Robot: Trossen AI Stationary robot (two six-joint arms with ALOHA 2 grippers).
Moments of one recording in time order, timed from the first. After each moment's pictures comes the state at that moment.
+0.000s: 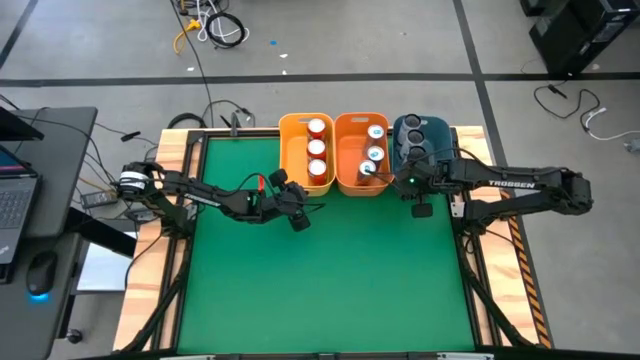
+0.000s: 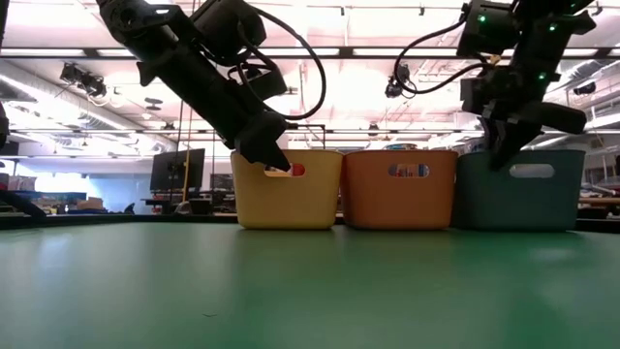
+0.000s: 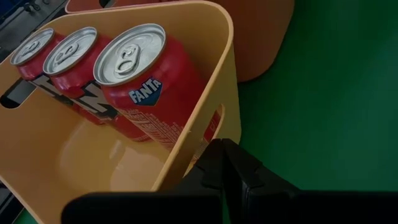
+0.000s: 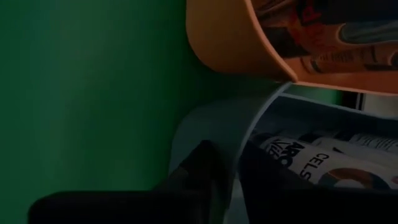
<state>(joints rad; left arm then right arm) -0.01 1.59 0.78 0.14 -0.60 -0.04 -0.30 1.06 0.72 -0.86 0.30 -0.44</state>
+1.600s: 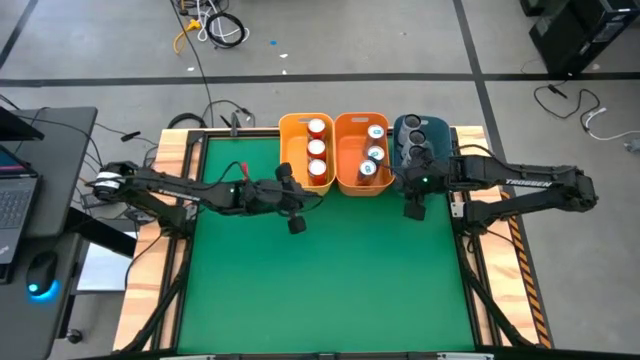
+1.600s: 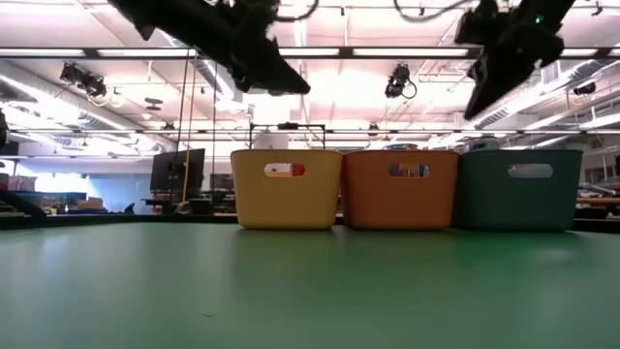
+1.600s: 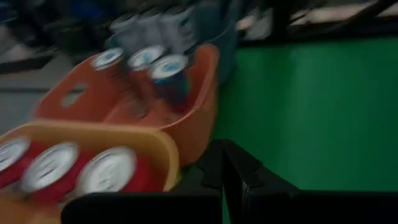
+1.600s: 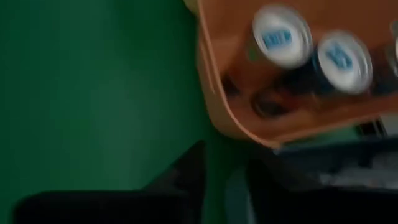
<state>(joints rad) -0.02 1.40 0.86 0.13 -0.36 0.05 -0.16 0.98 0.87 -0.89 0.18 -0.02</state>
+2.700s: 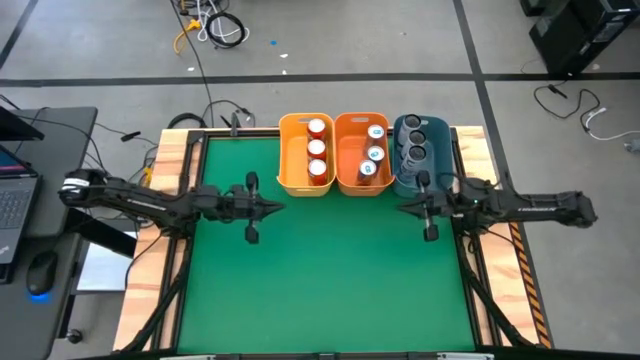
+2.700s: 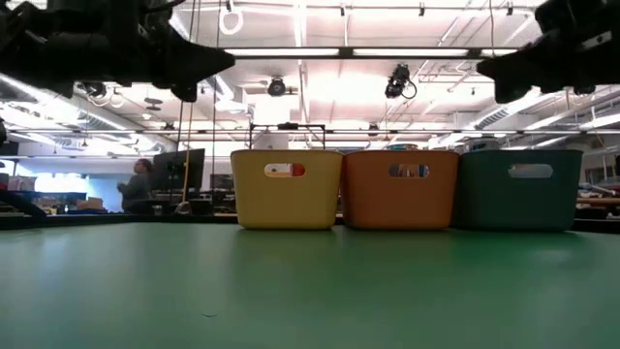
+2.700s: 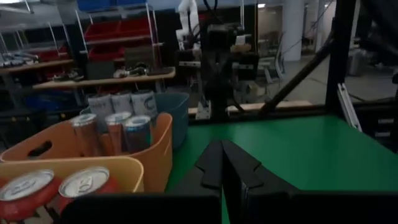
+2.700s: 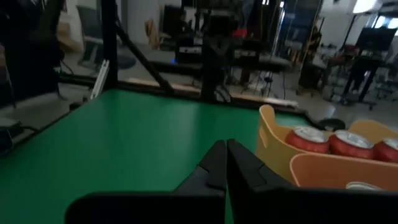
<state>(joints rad) -0.02 1.01 0.24 0.84 -0.08 0.08 -0.08 0.32 0.16 0.11 -0.12 -0.13</state>
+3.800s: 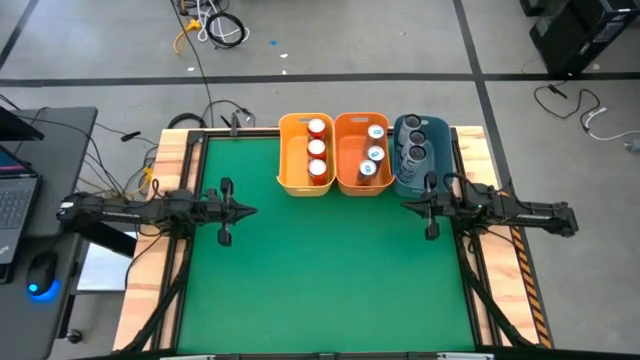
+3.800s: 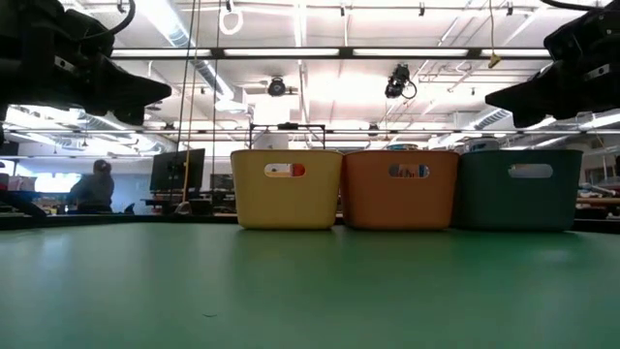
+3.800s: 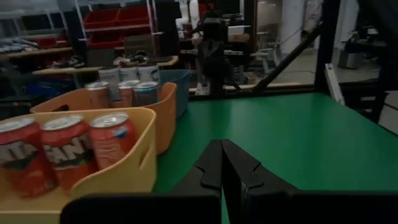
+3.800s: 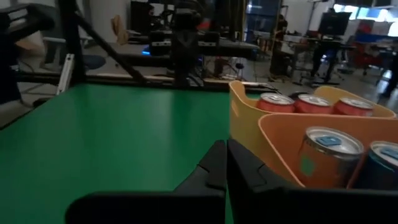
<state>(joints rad) -0.02 0.27 0.01 0.28 -0.07 0.05 -0.09 0.00 0.05 -0.11 0.00 -0.07</state>
